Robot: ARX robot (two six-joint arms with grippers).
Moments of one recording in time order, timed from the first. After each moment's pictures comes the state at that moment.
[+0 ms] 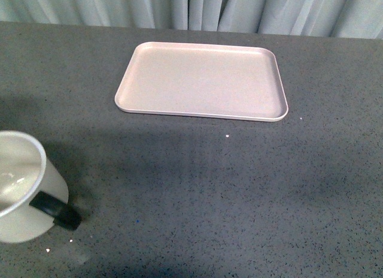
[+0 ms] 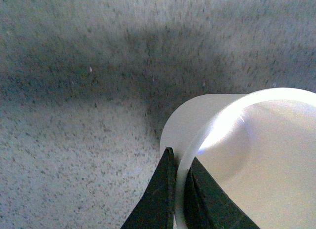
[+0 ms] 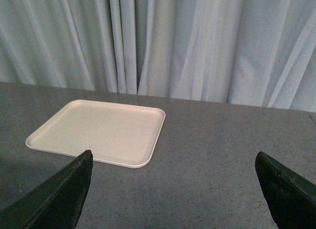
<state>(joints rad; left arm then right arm) -0.07 1.41 0.72 -0.29 0.12 0.09 0.00 0.00 0.02 0.00 0.00 -0.01</state>
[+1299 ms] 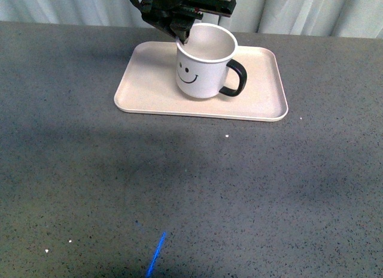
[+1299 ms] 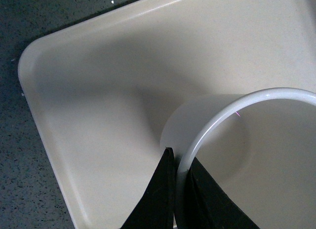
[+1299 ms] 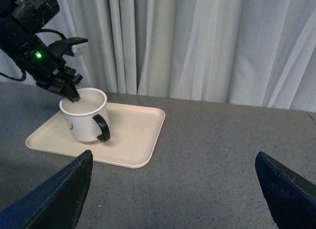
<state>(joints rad) -0.43 2.40 2.05 -0.65 0.05 0.03 0.00 0.00 0.02 0.00 0.00 -0.01</state>
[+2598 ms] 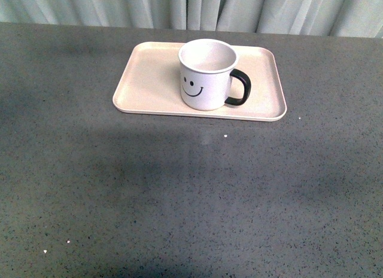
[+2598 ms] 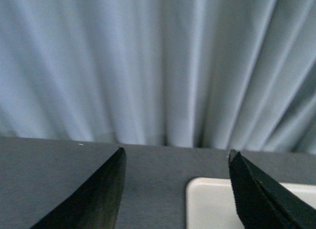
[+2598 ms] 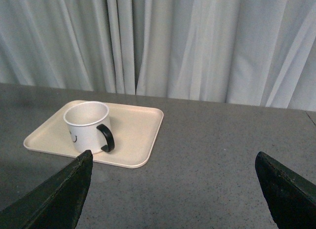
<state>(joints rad) -0.26 1.62 0.84 0.77 -0.23 -0.01 0.00 0.00 0.02 0.00 0.00 -0.01</state>
